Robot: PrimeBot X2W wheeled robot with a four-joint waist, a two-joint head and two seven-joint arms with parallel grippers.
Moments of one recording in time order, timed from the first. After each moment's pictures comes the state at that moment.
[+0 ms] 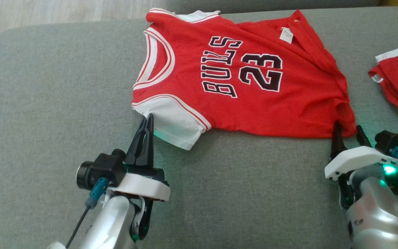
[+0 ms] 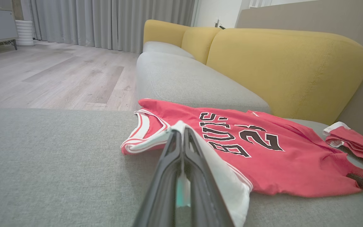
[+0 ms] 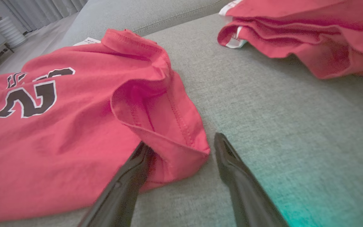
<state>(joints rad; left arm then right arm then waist) -0.28 0.05 -0.40 0.35 -0.33 0.02 -0.25 -0.49 -0.05 -0.24 0.98 0.11 0.13 -0.22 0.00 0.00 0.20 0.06</state>
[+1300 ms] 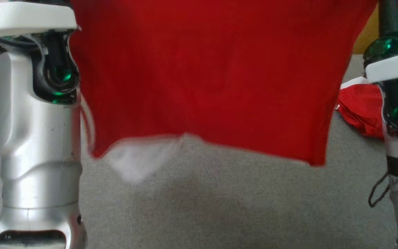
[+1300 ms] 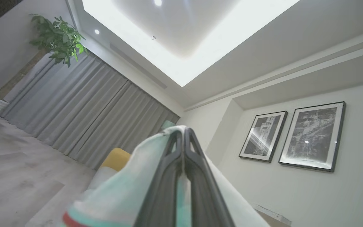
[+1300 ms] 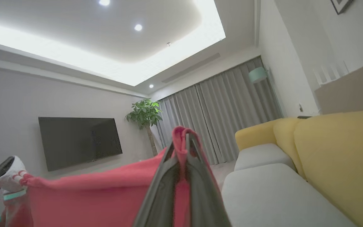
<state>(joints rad) -0.85 0.04 -0.03 0.24 -0.75 -0.01 -0.05 -0.60 -0.22 0.09 0.06 0.70 0.13 0.08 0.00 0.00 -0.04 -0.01</state>
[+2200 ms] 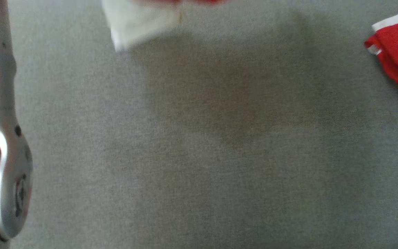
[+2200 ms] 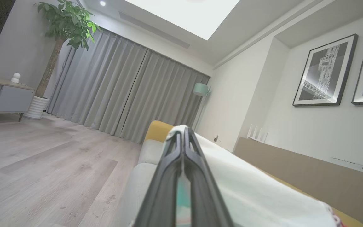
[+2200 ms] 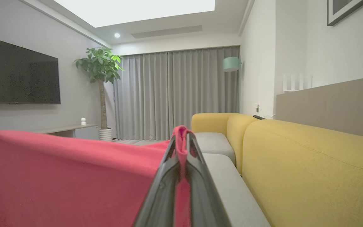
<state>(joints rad) -1.36 0.17 -0.09 0.60 -0.61 0.01 -0.01 -1.23 -0.30 0.20 0.56 0.41 0.13 -0.05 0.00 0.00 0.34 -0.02</state>
